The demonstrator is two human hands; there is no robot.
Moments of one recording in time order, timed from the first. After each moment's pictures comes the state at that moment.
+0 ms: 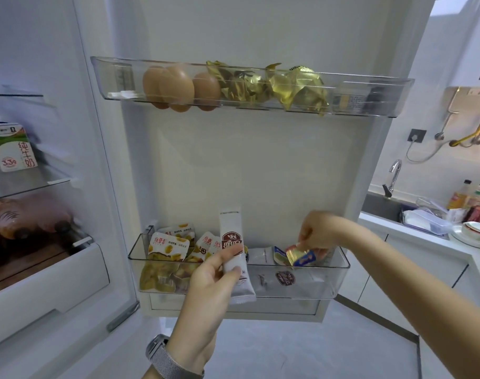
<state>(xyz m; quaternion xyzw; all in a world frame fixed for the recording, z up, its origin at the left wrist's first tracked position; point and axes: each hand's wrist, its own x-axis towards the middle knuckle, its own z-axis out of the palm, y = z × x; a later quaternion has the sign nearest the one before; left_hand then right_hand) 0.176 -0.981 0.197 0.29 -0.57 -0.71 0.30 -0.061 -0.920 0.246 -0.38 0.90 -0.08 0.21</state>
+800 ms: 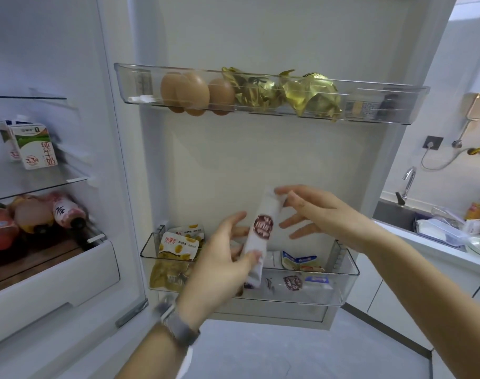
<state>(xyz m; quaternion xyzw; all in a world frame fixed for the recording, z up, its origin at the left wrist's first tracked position) 0.168 -1.003 0.224 0.20 -0.74 -0.56 0.31 -0.010 -0.907 0.283 -0.51 0.69 -0.45 0.23</state>
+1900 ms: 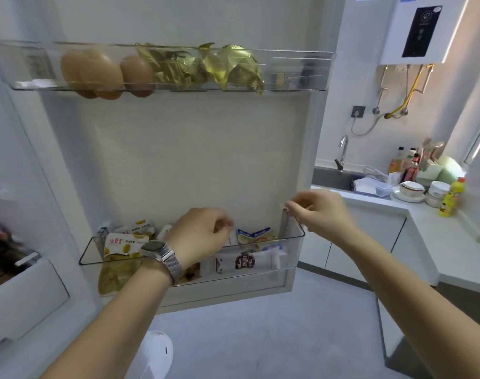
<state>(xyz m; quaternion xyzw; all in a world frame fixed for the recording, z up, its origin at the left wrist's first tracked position) 0.109 -1.031 0.217 0.15 -0.95 -0.22 0.15 -0.046 -0.839 0.223 -0.37 0.85 -0.36 -0.10</state>
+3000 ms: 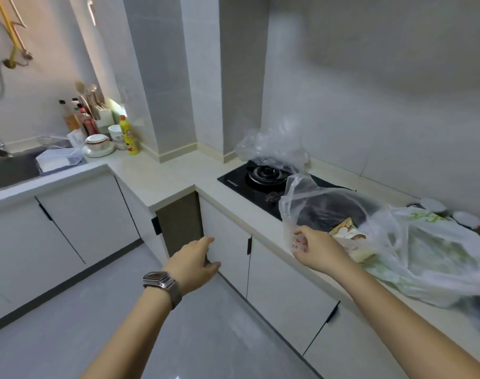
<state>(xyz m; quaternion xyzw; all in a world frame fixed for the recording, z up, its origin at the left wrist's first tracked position) -0.098 -0.544 0.065 -0.36 -0.91 -0.15 -0.15 0.046 -0.303 0.059 0.31 0.93 -0.19 0.01</state>
